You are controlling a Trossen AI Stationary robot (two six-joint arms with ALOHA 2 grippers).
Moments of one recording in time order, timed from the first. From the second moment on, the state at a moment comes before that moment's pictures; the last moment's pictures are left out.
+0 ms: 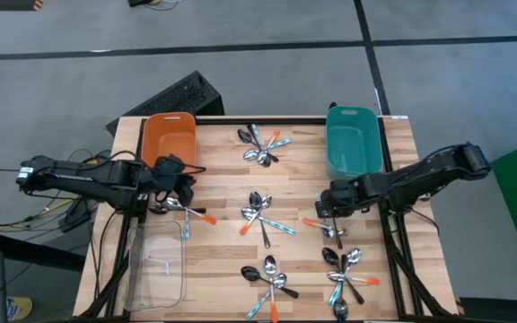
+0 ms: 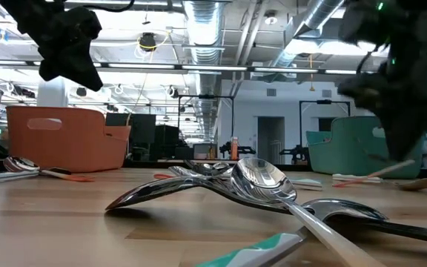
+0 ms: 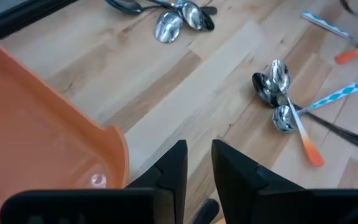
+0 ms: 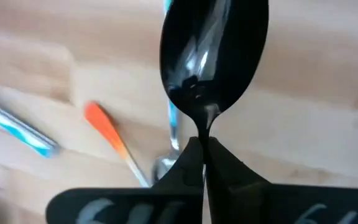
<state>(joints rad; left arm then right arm) -0.04 0.78 0.67 -0.74 -0.39 -0.68 0.17 1.20 0.65 -0.72 0.04 1.57</state>
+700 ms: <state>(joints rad) -0.04 0.80 0.67 -0.64 -0.46 -0.74 -0.14 1.00 0.89 -0.85 0.39 1.06</state>
